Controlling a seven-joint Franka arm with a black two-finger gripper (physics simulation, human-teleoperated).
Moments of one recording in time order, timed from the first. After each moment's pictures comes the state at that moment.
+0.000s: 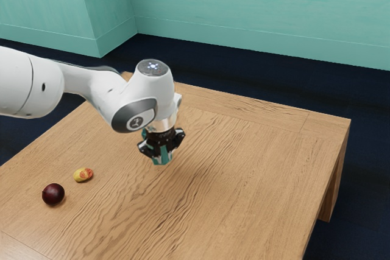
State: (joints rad) arm -0.22 0.19 0.03 -2.10 0.28 2.36 -1.32
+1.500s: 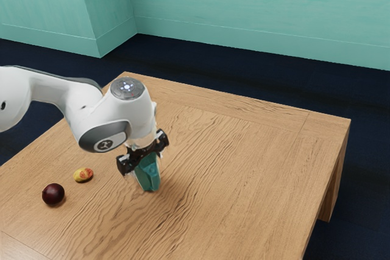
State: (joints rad) arm -0.22 0.01 0.05 -2.37 0.46 2.51 -1.71
